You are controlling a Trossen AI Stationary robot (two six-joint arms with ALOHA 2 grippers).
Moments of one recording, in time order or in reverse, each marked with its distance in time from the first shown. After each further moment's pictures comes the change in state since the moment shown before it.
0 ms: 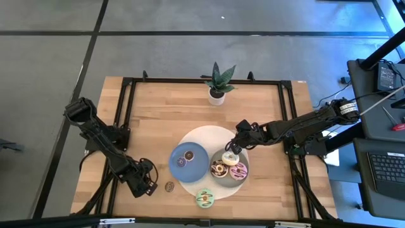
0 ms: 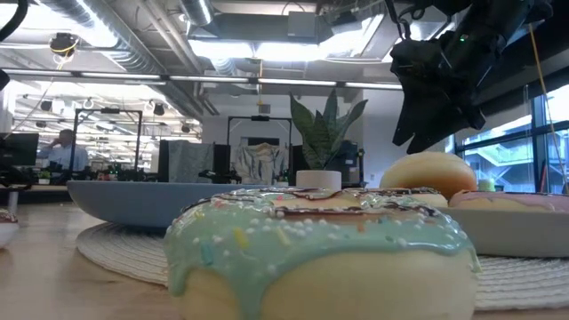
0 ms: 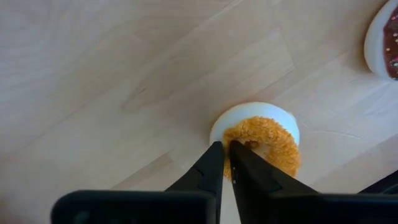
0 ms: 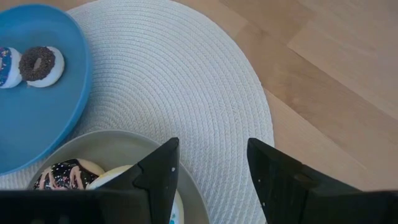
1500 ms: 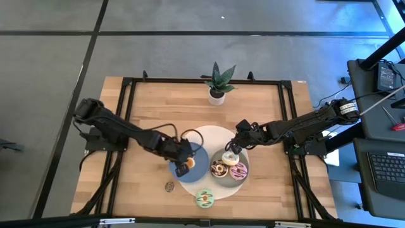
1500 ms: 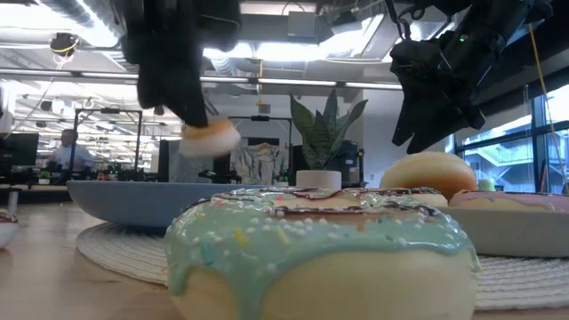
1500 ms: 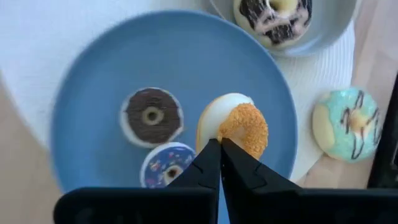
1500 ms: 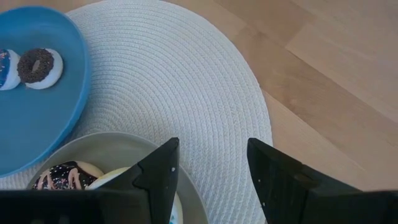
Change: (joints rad) left arm 0.545 0.099 0.330 0.018 -0.108 1.123; right arm 0.000 0.000 0.000 -0.001 0.008 0.001
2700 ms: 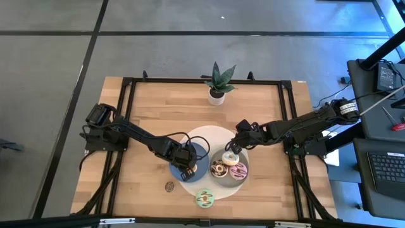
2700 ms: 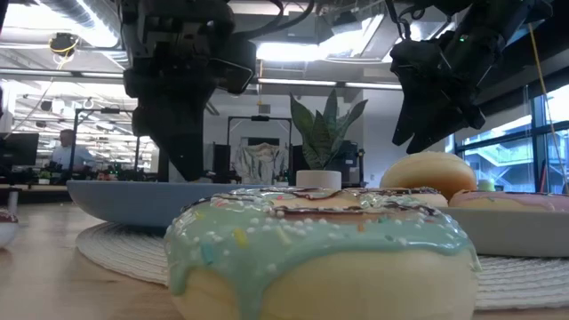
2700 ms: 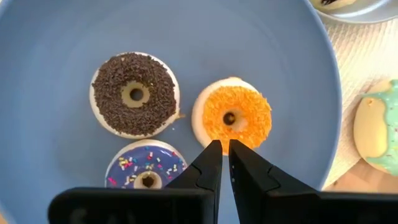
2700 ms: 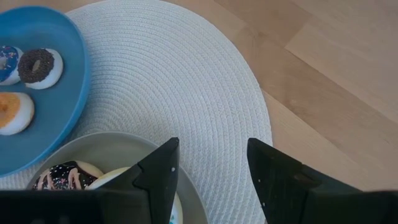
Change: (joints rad) left arm -0.001 0.182 0.078 -0.029 0.067 -0.096; right arm 0.000 0.000 0.000 0.000 0.000 -0.001
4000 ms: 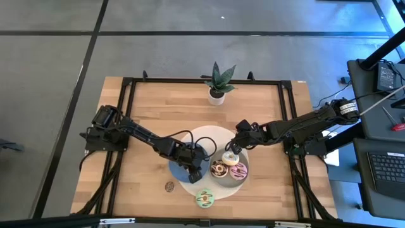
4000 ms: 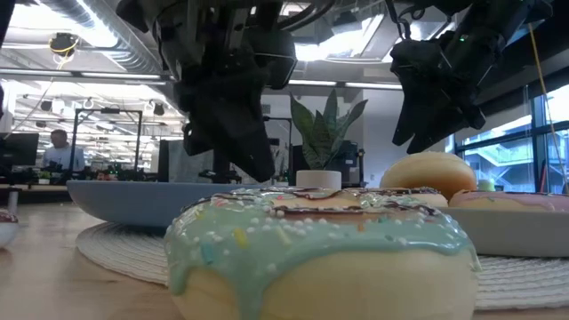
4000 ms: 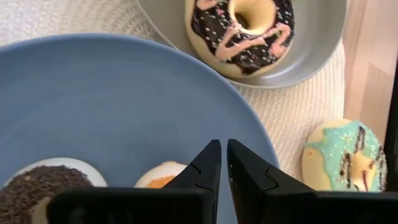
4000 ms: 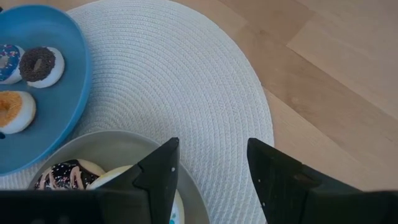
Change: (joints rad) left arm 0.027 0.076 0.000 0.297 0.021 0.142; right arm 0.000 0.000 0.000 0.000 -0.008 0.003
